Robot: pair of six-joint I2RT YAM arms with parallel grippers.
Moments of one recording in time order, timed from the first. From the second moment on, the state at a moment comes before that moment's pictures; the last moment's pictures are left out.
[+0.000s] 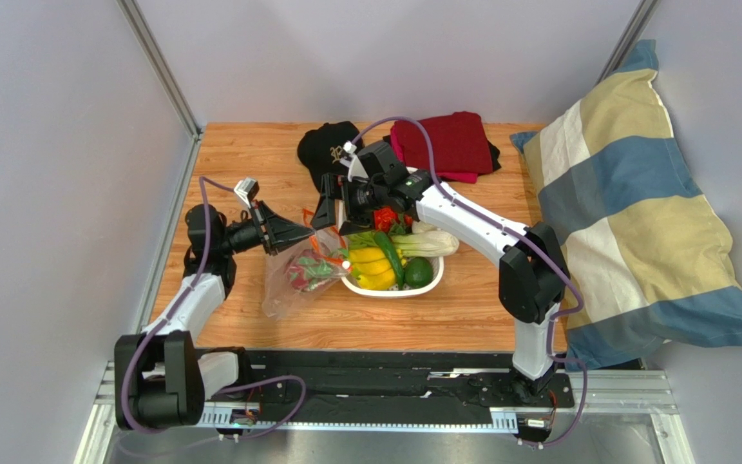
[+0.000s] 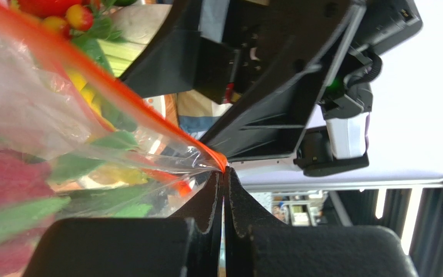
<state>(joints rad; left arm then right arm) 0.06 1.11 0.51 0.54 1.18 -1.29 0.76 1.91 1.67 -0.45 -0.54 0.73</state>
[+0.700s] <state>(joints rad) 0.06 1.10 0.72 0.30 1.33 -1.01 0.70 1.89 1.73 -0.50 -0.65 0.42</state>
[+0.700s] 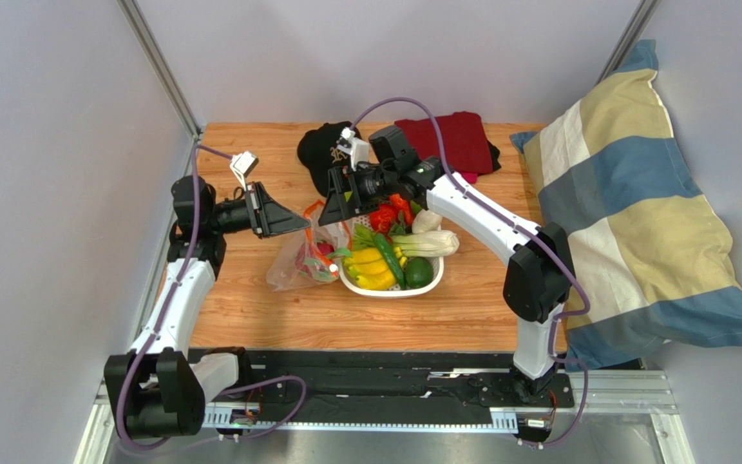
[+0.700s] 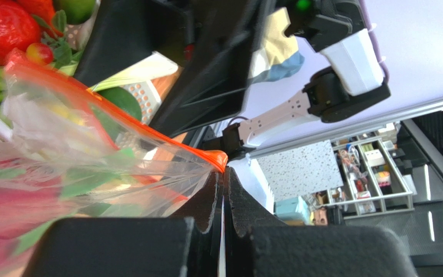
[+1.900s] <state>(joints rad) 0.14 0.99 1.06 -0.93 0.94 0.12 0.74 1.93 1.73 -0.65 -0.70 0.33</state>
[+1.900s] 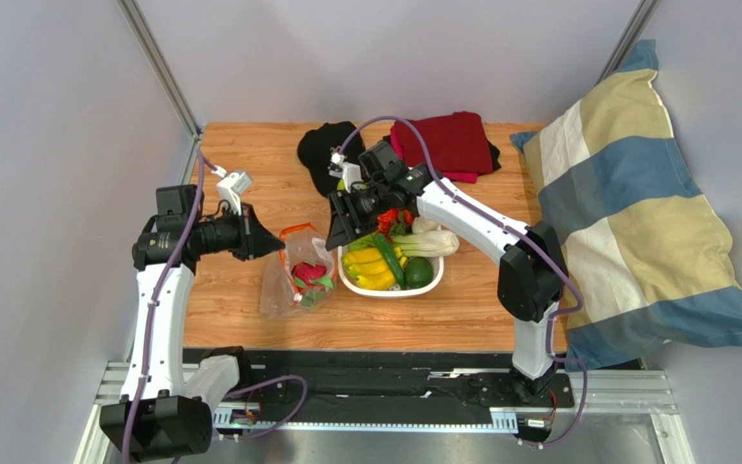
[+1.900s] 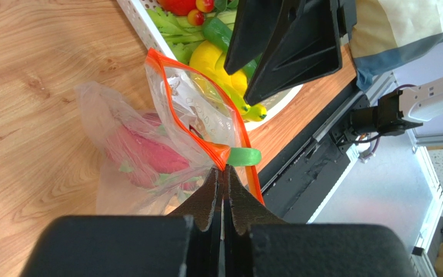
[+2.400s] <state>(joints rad) 0.14 0.96 1.06 -0.93 0.92 0.12 0.80 2.00 1.69 -0.67 -0.79 0.32</state>
